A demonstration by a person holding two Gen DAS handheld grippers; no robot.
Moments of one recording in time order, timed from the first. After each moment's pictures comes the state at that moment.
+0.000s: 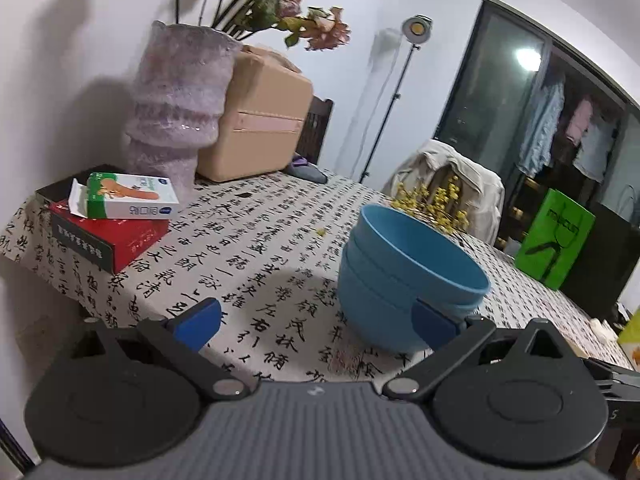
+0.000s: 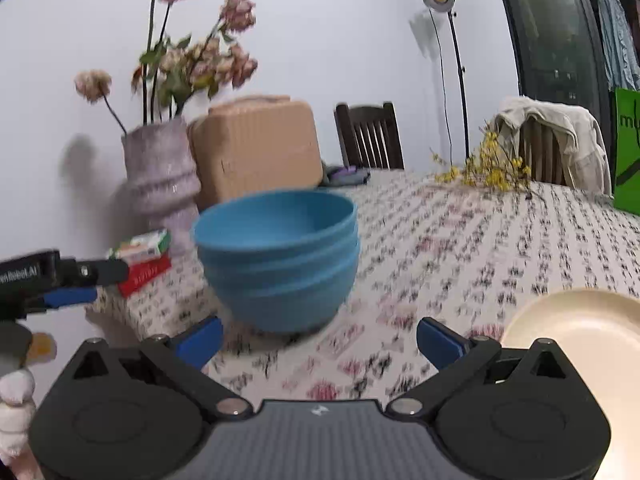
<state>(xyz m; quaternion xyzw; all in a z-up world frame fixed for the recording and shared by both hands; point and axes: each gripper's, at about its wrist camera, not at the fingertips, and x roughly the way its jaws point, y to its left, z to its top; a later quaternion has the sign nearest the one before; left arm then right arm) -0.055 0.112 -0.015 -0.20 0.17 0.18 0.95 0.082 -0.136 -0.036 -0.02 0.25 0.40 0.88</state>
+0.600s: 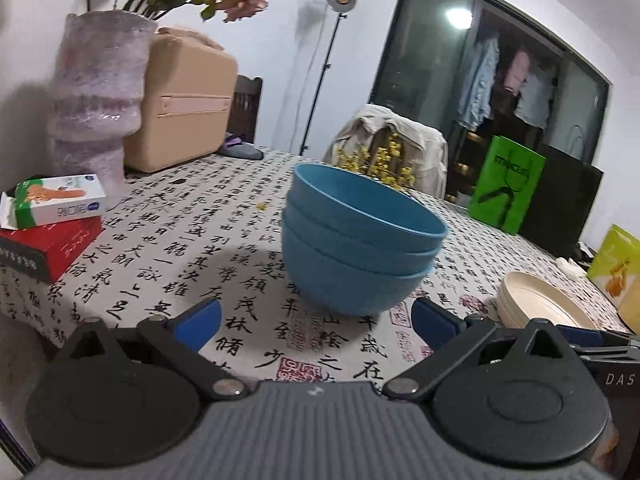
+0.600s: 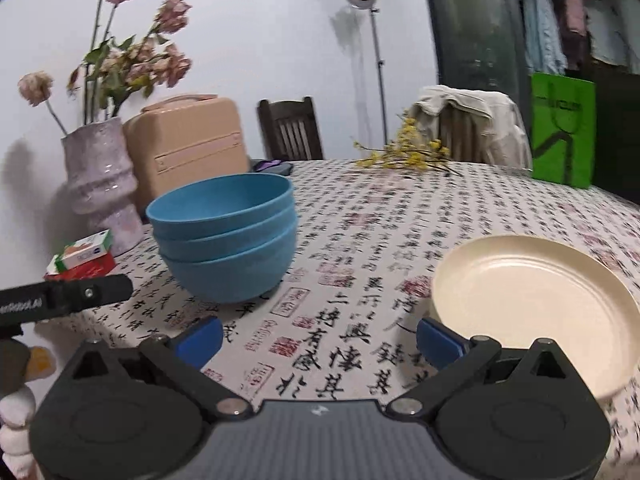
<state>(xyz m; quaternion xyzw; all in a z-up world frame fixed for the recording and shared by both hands) -0.036 0.099 -0.034 -0.15 0.20 0.08 0.97 0.039 -0.153 -0.040 0.01 0.26 0.28 0.93</state>
